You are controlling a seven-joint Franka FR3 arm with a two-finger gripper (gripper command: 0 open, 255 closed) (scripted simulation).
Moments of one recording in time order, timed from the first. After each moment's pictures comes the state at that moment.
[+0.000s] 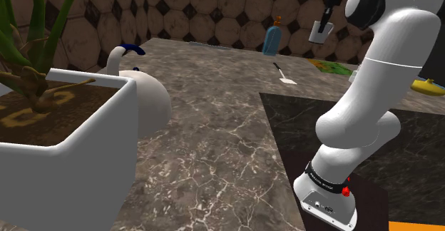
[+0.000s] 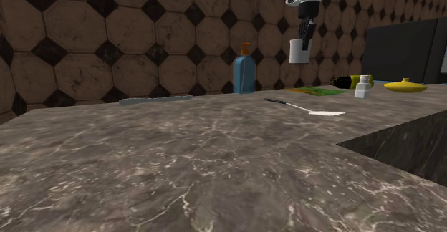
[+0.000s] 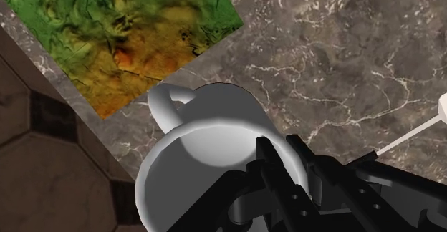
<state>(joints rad) -0.59 0.11 -0.47 -1.31 0.03 1.47 -1.21</state>
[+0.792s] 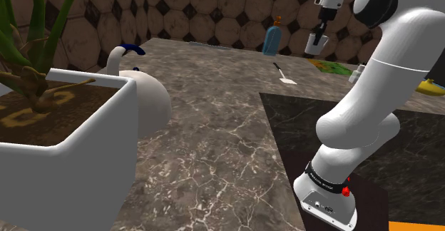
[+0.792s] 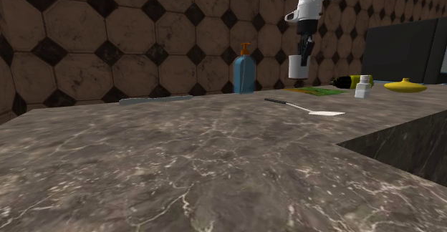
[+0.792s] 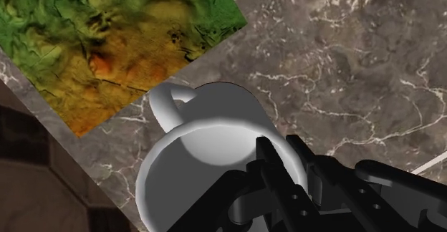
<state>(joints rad) -0.57 0.04 -0.46 -1.57 -0.01 1.66 -1.18</state>
